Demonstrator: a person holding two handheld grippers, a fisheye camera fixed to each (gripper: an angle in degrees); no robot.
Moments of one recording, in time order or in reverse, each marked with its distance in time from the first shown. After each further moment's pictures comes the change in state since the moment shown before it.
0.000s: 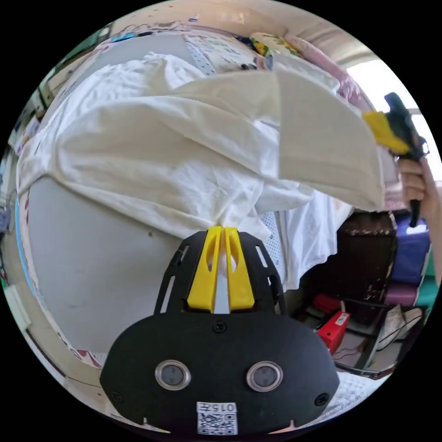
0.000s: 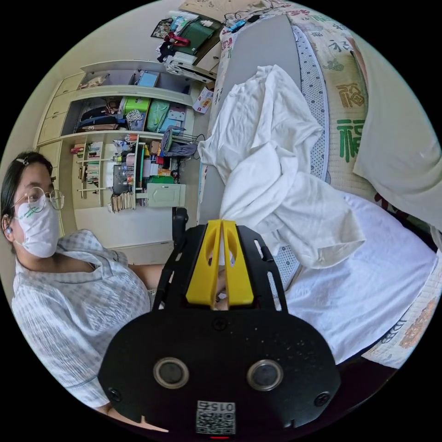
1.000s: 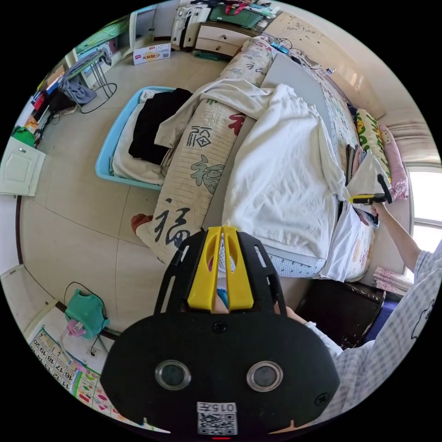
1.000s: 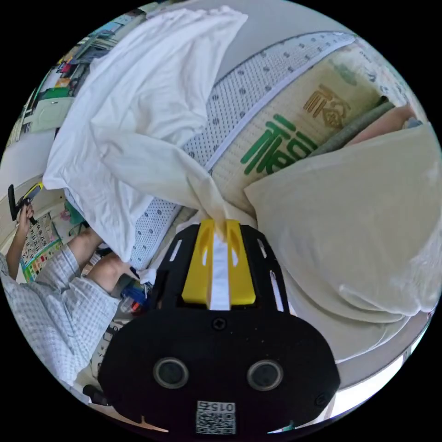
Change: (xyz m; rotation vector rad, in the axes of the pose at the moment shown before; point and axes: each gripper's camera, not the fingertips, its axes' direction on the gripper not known) left arm -0.180 0.166 -0.157 0.058 -0.198 -0.485; right arm -0.200 -0.262 -0.053 -0.539 0.841 -0.087
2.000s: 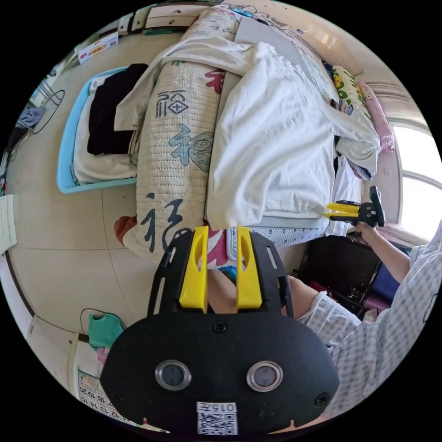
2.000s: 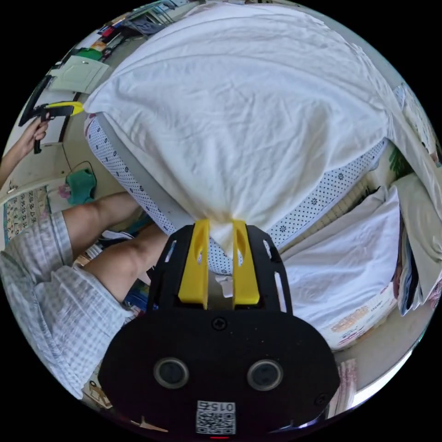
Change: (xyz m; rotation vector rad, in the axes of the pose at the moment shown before) left arm -0.058 -0.070 0.011 -0.215 0.079 0.266; right arm -0.256 0.138 0.050 0.117 -0.054 -0.047
